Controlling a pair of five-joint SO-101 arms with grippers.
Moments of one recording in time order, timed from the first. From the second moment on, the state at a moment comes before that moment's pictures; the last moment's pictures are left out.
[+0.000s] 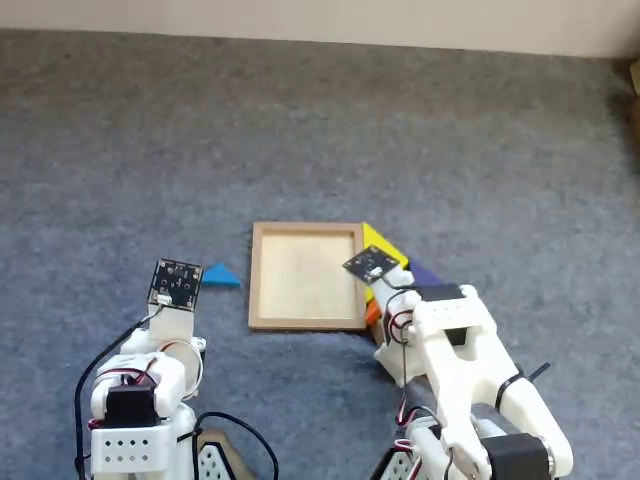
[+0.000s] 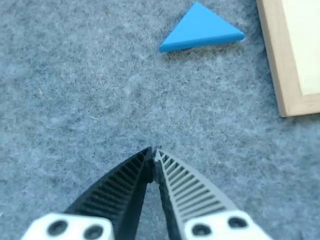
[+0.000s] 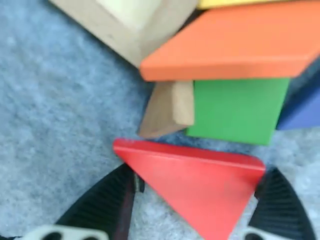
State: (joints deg) left arm -8.8 -102.4 96.0 75.8 -6.7; right arm -12.4 -19.3 64.2 58.7 34.2
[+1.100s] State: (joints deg) left arm -8.8 -102.4 96.0 75.8 -6.7; right arm -14.9 -17.7 54.7 75.6 34.0
